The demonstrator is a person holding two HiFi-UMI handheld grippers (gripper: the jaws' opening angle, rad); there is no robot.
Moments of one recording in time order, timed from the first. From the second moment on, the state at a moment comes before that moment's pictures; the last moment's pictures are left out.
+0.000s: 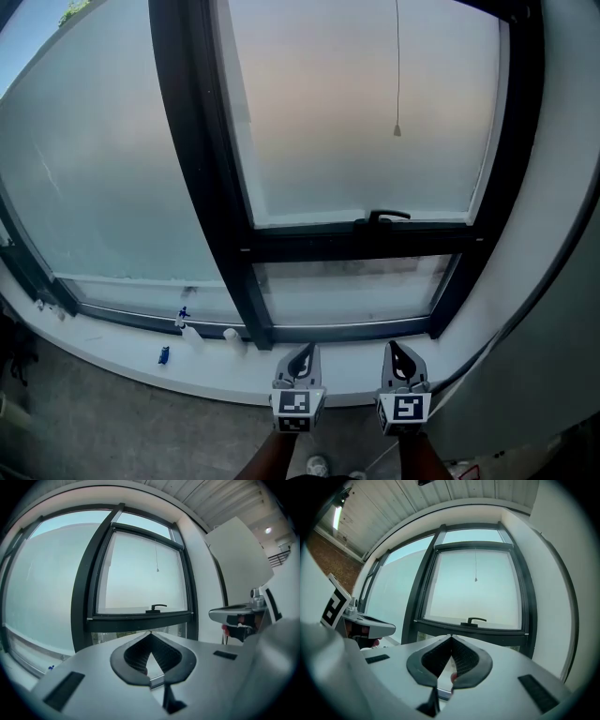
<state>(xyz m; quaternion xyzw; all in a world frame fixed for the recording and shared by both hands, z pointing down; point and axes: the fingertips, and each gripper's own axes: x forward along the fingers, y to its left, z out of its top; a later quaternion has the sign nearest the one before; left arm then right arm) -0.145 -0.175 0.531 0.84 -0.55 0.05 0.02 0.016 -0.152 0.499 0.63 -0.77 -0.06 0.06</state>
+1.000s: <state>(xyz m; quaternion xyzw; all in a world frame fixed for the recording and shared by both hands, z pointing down) -0.137 -0.277 0.518 0.84 -0.54 0.04 0.01 0.021 -0.254 0.498 0.63 -0.77 -0.05 0.05</state>
